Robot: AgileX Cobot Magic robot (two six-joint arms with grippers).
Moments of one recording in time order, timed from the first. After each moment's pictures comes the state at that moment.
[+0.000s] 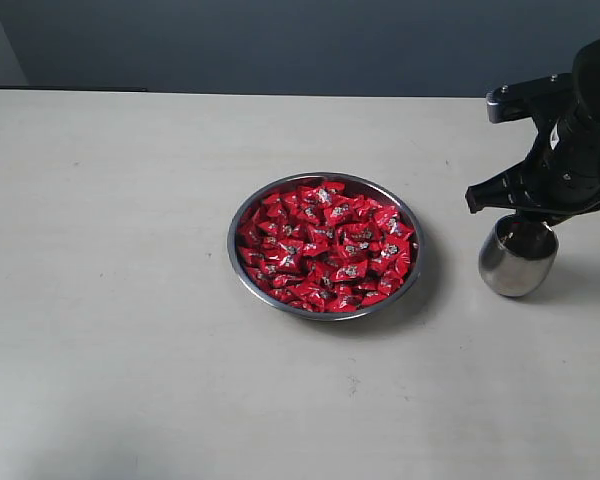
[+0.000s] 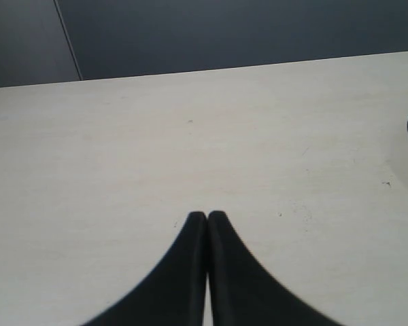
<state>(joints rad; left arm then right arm) 0.11 0.00 0.00 0.02 0.34 0.03 0.38 1.68 -1.03 -0.28 0.76 0.26</state>
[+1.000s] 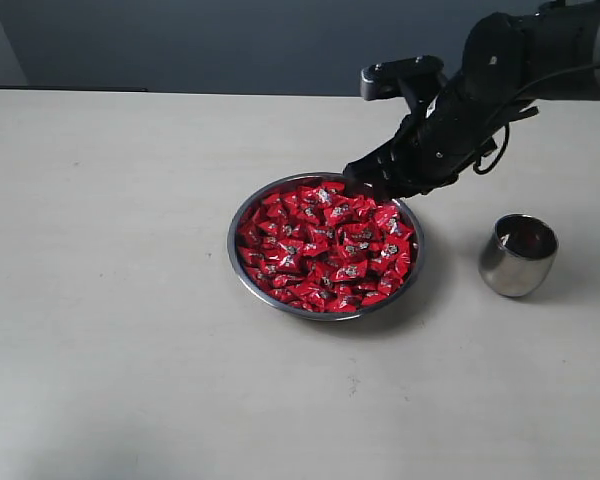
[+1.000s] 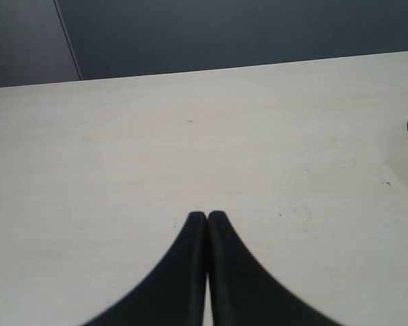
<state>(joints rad) 0.11 0.00 0.00 0.02 0.34 0.03 0.53 1.89 -1.26 0.16 0.61 -0.13</state>
